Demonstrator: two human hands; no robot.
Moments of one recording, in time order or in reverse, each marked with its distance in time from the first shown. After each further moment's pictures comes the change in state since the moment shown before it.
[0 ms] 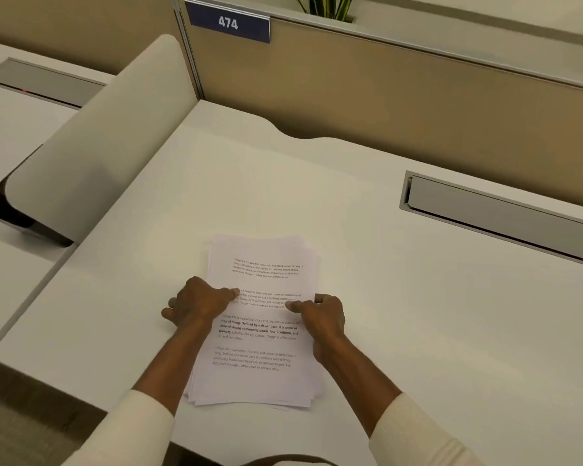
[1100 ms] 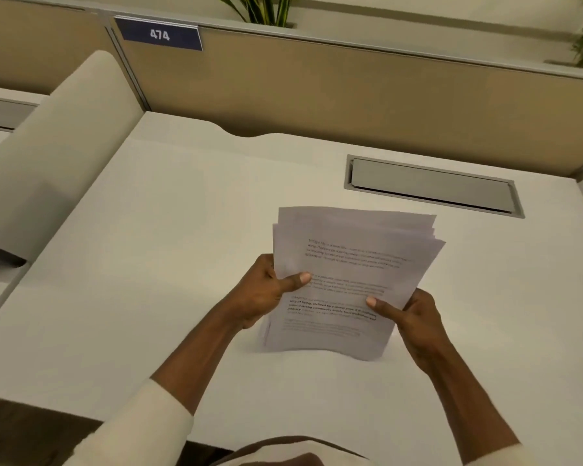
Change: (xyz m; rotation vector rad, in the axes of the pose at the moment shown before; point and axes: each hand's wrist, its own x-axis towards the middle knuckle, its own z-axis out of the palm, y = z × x) left_hand -0.156 0.066 0.033 -0.640 -0.909 0.794; right_hand -0.046 0.043 -0.230 0.151 -0.070 -0.550
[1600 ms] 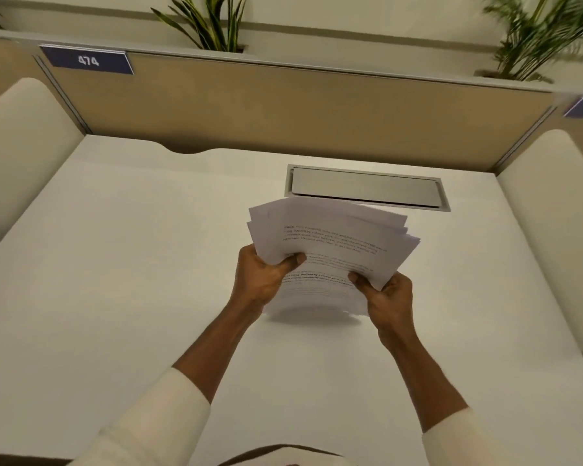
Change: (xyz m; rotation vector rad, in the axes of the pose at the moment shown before) left_hand 0.056 0.008 0.126 0.086 0.346 0.293; right_hand 0.010 -0.011 -0.077 0.050 0.270 -0.264
